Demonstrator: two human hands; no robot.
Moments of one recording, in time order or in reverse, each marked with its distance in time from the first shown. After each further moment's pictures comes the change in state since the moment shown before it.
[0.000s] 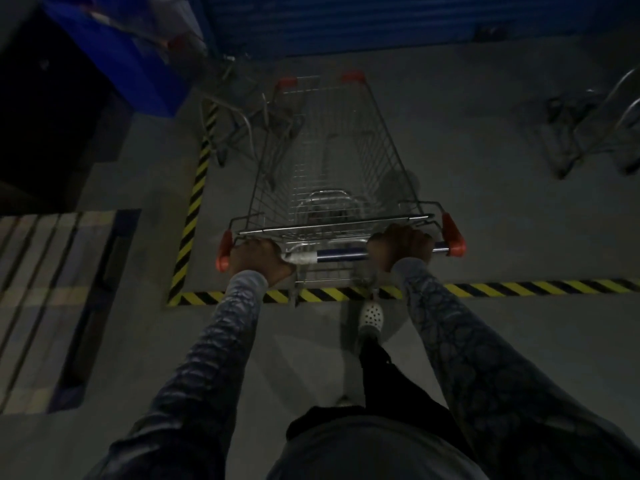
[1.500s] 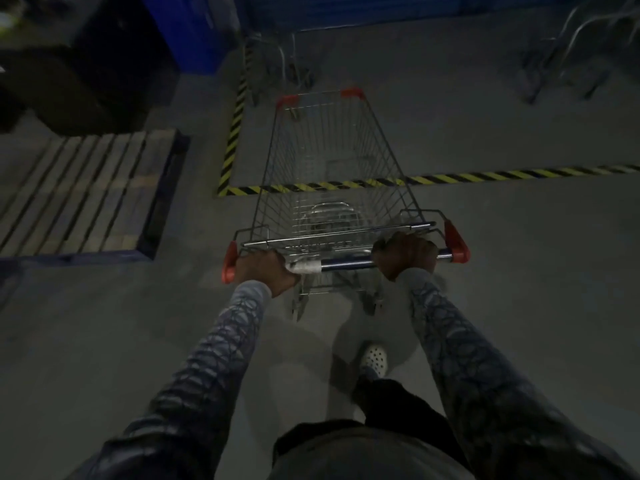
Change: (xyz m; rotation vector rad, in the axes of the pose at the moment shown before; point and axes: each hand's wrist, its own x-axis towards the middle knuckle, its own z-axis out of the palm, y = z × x) left_hand -0.795 -0.163 0.204 -0.023 -0.042 0.016; right_hand -0.786 0.128 0.254 -0.002 0.196 -0.082
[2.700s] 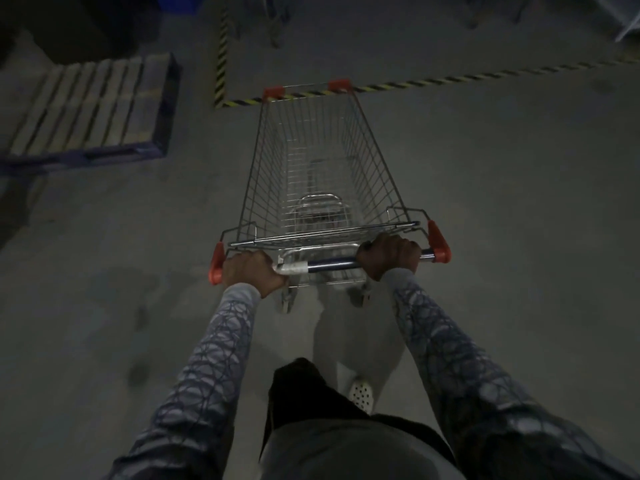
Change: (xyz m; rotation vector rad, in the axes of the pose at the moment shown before) left_hand -0.764 -0.152 0.239 -0.045 -0.022 0.055; right_hand -0.828 0.060 0.085 -0.039 -0.030 0.078
